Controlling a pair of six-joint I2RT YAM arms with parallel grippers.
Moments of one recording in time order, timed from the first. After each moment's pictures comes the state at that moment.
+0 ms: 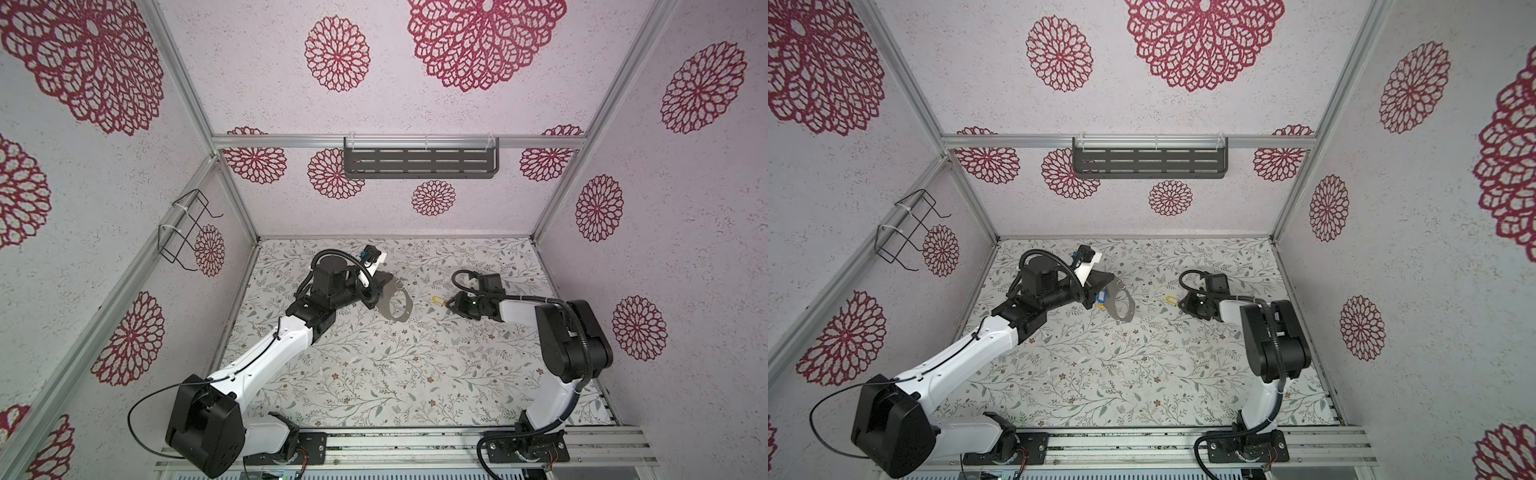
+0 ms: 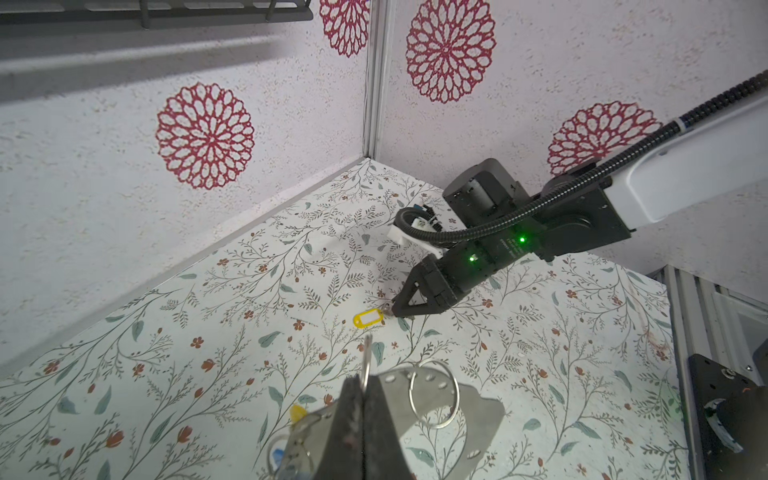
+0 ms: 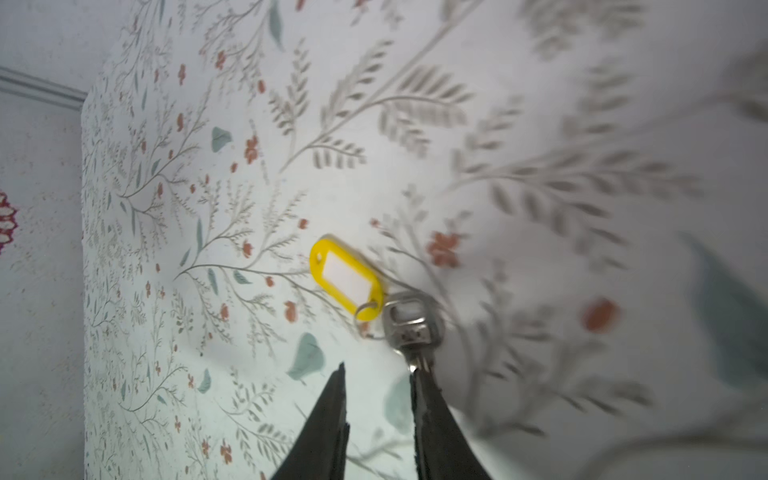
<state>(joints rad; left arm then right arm) -0.49 1.36 1.02 0.05 0.42 0.06 0.15 1.78 0.88 -0.01 -0.41 0.50</state>
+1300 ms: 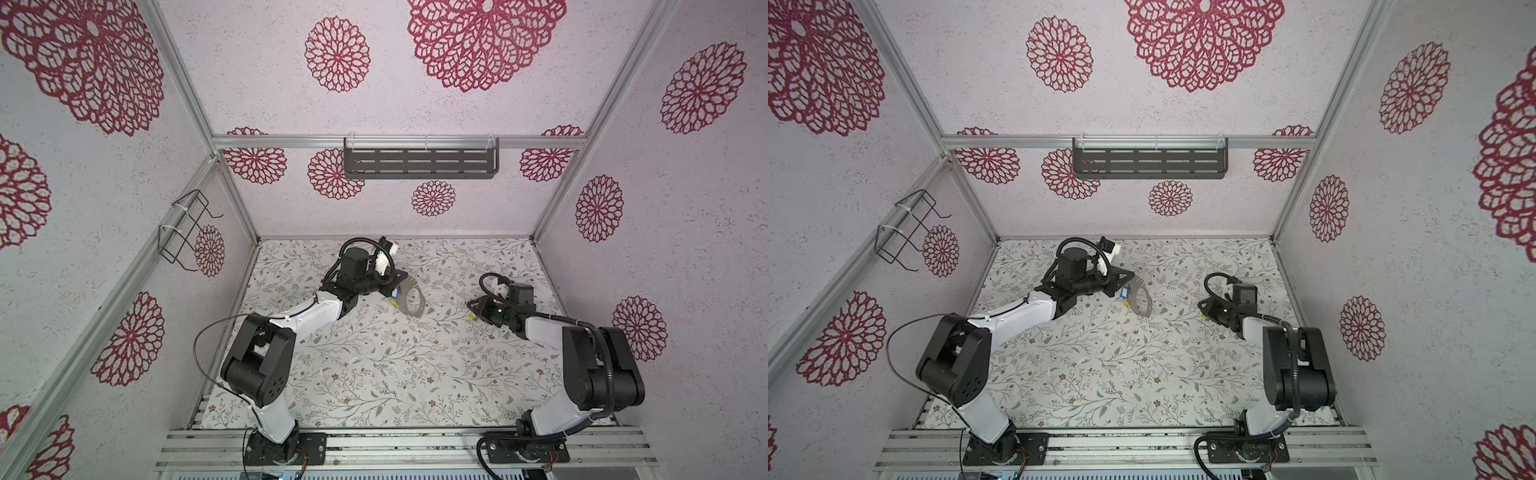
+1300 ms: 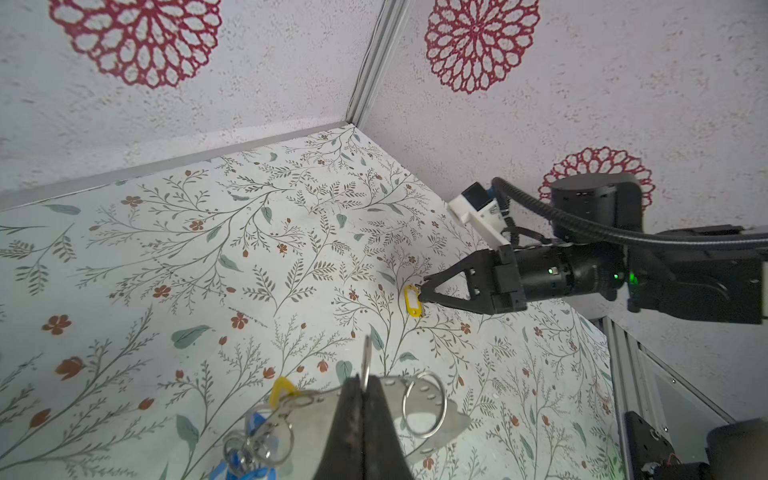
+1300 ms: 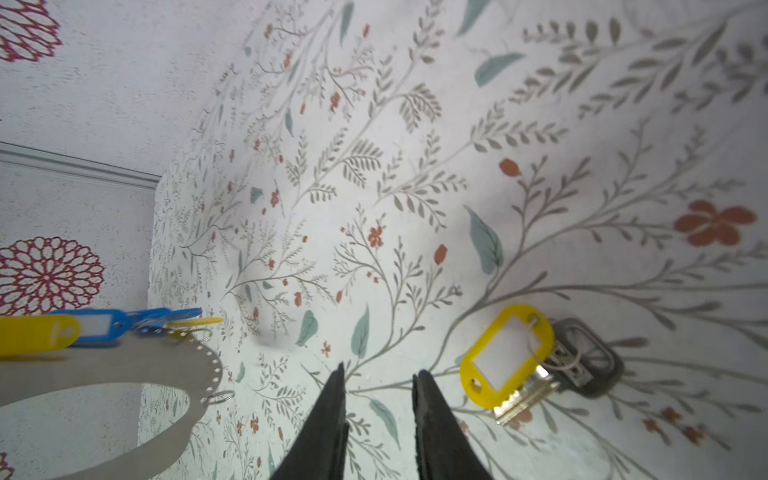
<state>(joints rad) -0.47 1.77 1.19 0.22 0.53 -0.22 0.02 1.56 0.71 0.14 -0.49 0.56</state>
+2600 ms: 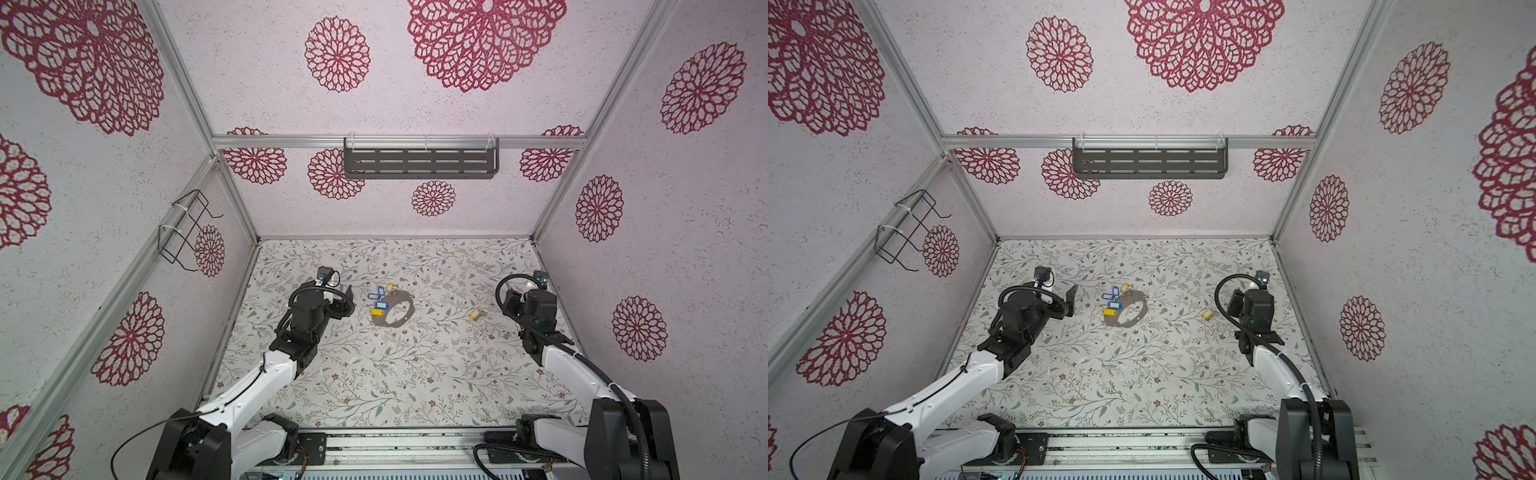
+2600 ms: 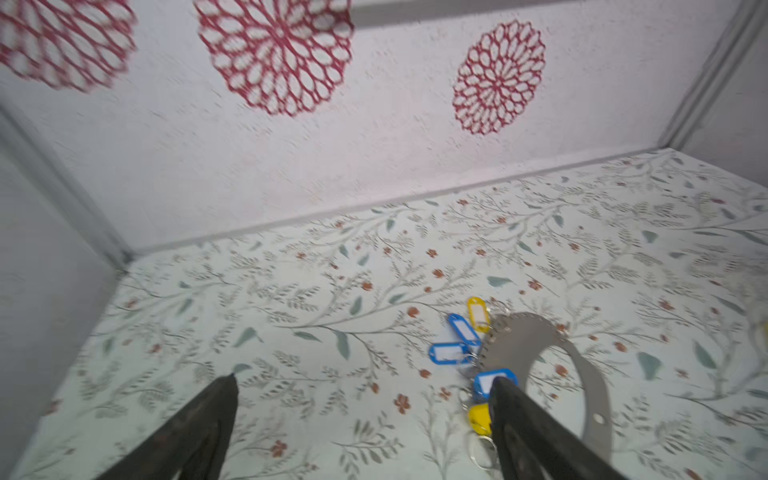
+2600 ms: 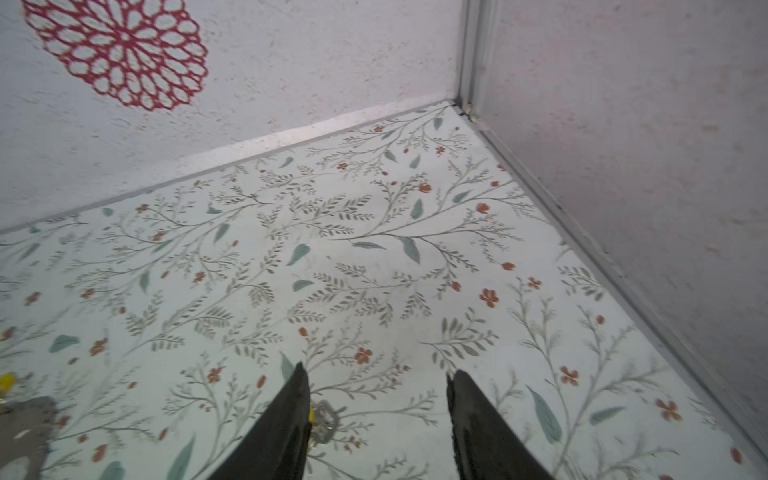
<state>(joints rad) -0.38 1.07 0.52 0.34 -0.32 0.10 0.02 1.15 0.43 0.30 0.24 0.21</state>
